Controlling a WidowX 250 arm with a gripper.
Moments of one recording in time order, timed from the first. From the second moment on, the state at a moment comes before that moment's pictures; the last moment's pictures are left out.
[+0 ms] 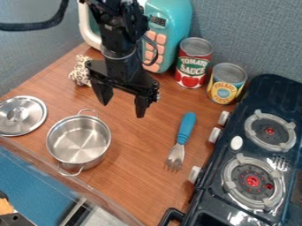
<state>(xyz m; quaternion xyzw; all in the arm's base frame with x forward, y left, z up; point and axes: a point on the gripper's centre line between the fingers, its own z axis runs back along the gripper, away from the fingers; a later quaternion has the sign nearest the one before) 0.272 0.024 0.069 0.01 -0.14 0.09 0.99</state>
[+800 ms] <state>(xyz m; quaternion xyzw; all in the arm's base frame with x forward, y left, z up) 0.349 -0.023 0.025 0.07 -0.16 0.15 0.97</state>
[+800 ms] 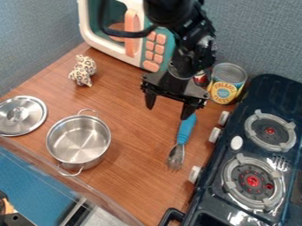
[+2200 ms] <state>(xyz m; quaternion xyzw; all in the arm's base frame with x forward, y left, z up) 0.377 -0.047 -0.033 -0.01 -0.09 0.13 0.99</state>
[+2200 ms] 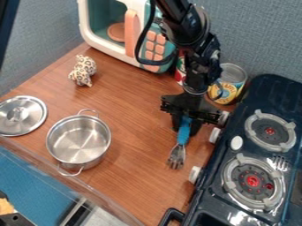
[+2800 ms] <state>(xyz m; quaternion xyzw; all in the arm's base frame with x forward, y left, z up) 0.364 -0.003 0.034 0.04 -0.17 0.23 0.96</state>
